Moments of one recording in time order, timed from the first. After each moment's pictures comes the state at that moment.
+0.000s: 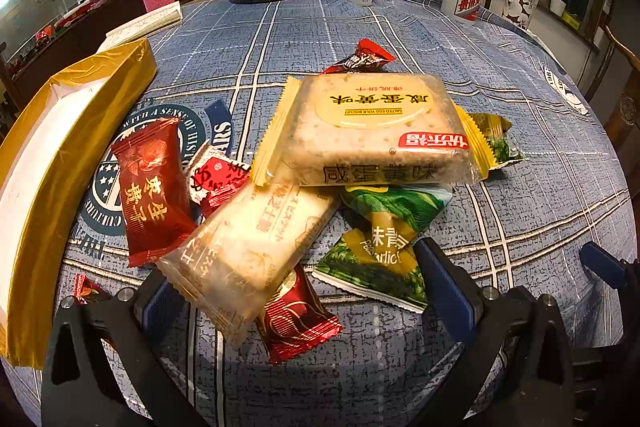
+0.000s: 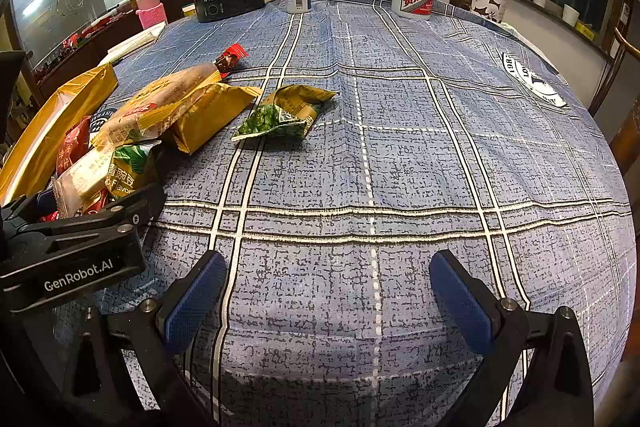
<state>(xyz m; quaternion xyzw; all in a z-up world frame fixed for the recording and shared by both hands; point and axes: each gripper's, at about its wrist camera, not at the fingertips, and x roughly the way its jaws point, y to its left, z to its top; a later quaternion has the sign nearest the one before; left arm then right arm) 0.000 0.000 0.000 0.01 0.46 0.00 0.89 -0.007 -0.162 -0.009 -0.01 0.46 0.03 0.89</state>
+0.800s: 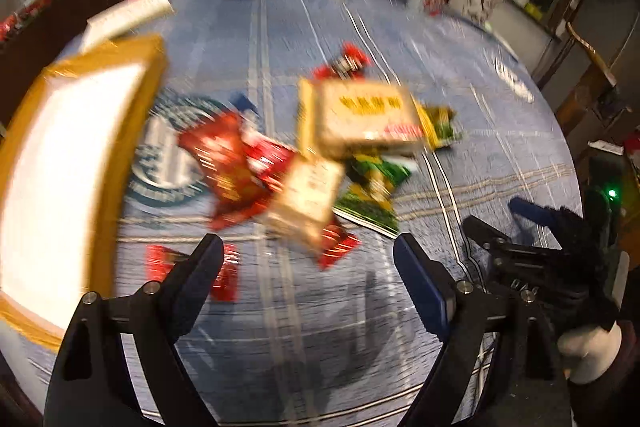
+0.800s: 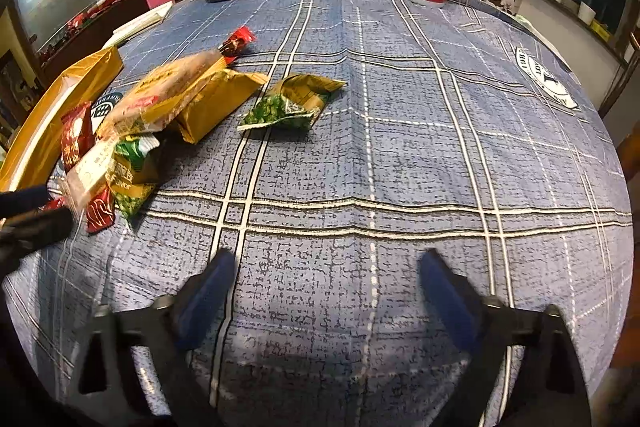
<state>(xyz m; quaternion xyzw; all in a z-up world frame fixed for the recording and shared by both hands) -0.032 0.056 0.063 -0.02 0.49 -0.09 0.86 0.000 -0.163 0.003 -0.01 0.50 0.05 0.87</state>
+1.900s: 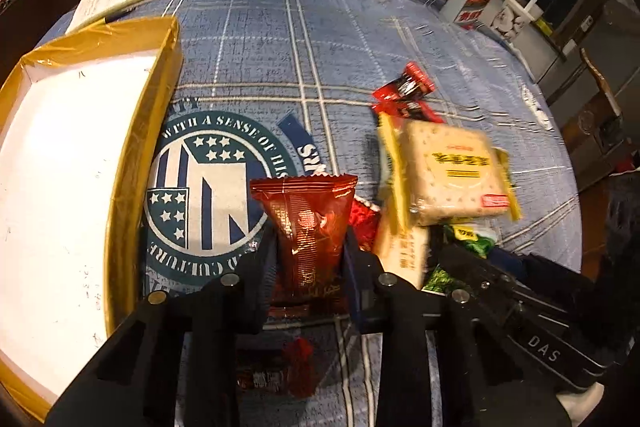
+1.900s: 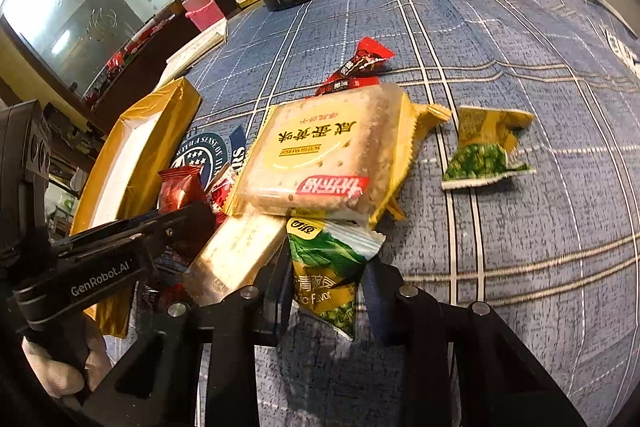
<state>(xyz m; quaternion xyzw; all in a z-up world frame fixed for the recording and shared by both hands) 0.035 0.099 0.035 -0.06 0.52 -0.11 0.84 0.041 -0.081 0.010 0.12 0.51 0.14 0.84</state>
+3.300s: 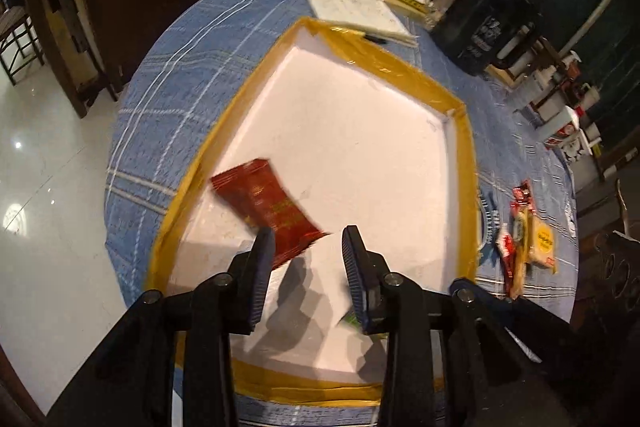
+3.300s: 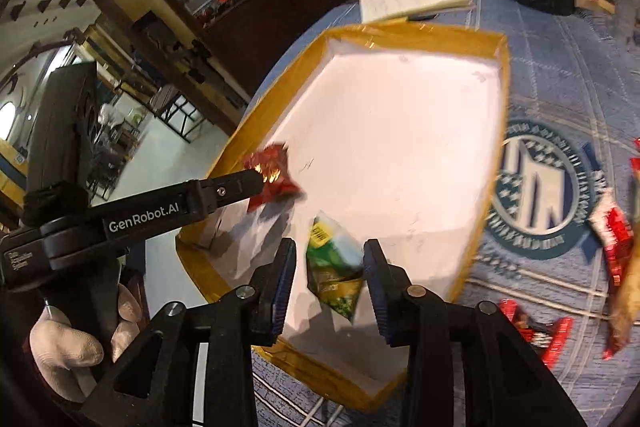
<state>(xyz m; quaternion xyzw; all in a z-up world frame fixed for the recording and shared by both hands) -0.023 0.342 0.069 -0.19 0.50 0.03 0.84 0.012 0.163 0.057 0.05 0.50 0.32 0.80</state>
